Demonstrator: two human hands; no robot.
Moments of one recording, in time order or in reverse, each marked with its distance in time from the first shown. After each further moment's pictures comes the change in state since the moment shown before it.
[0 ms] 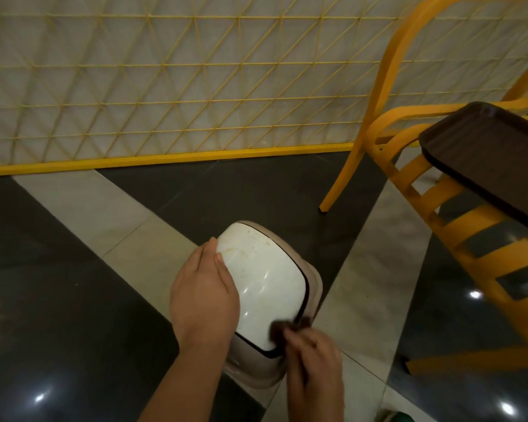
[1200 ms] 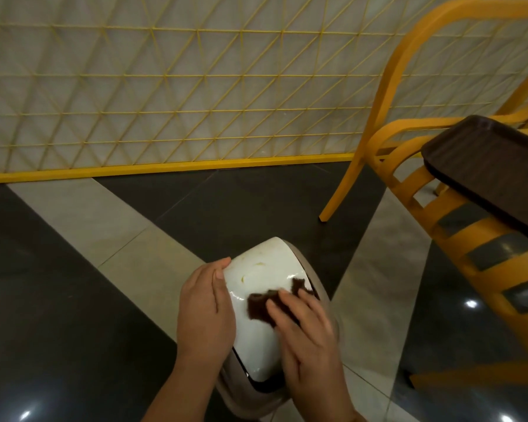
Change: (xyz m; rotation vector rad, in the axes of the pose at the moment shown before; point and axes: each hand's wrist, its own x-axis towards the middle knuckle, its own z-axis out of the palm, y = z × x) left_hand 0.002 -0.013 0.006 -0.480 -0.046 -0.045; right_hand 0.061 -0.032 -0.012 -0.129 -0.171 -0.178
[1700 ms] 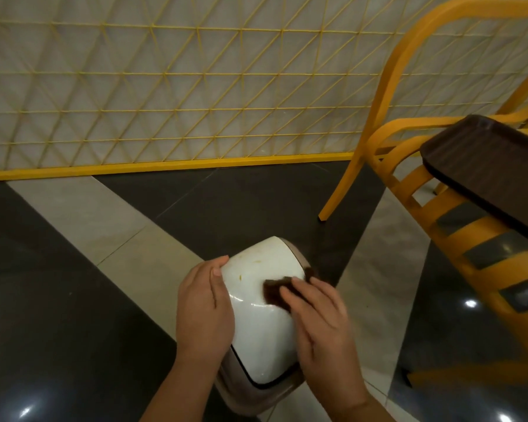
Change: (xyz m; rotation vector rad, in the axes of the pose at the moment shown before) left_hand 0.000 0.001 0.002 -0.018 0.021 -0.011; right_hand 0.013 0.006 -0.018 -0.046 -0.067 0.060
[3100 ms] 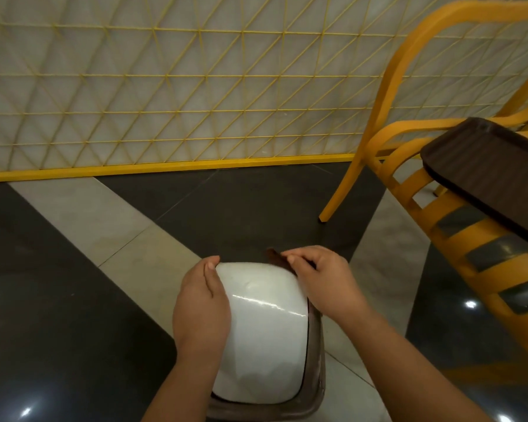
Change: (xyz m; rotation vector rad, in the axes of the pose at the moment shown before) left_hand 0.006 0.010 -0.005 -0.013 0.050 -0.216; right_hand 0.089 0.010 -0.015 0.287 -0.272 0.371
